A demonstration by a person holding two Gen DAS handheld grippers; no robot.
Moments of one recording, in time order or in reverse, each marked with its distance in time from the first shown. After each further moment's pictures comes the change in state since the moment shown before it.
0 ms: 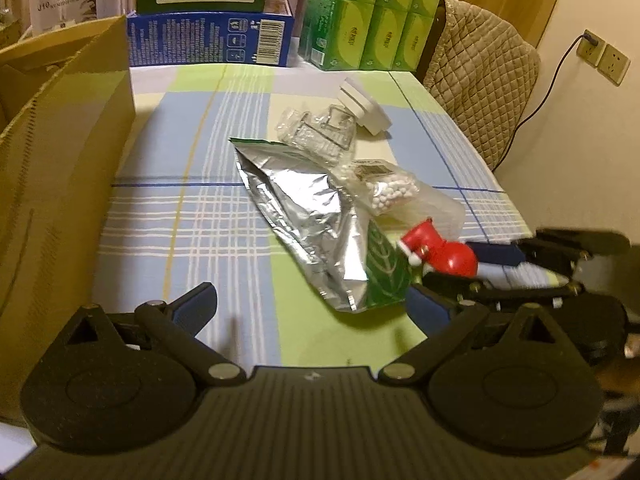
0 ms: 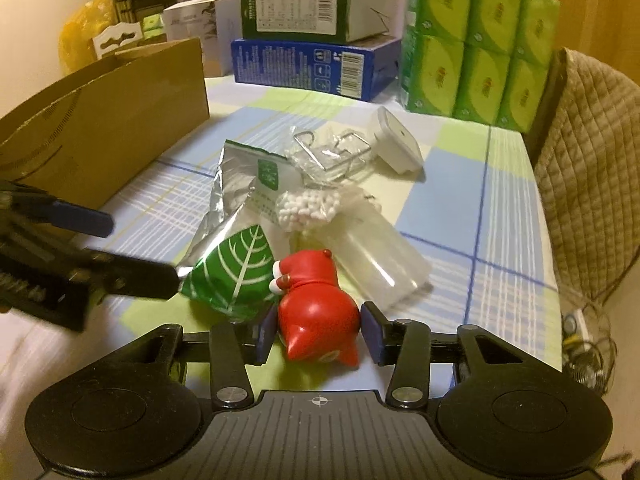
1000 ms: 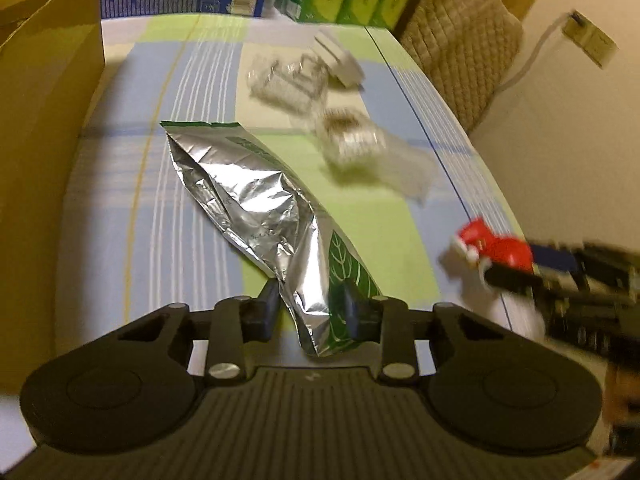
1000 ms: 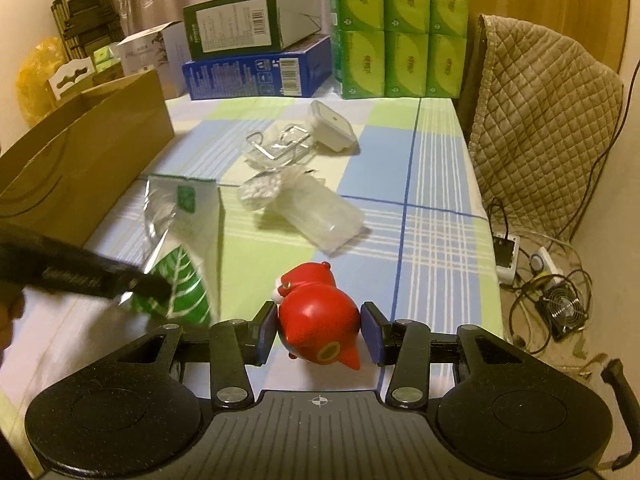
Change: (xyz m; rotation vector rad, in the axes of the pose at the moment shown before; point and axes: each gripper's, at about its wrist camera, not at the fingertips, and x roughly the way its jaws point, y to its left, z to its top) left arm -0.003 0.003 -0.013 -0.003 0.153 -0.099; right arm -0.071 -0.006 -0.026 0.169 0.006 -0.070
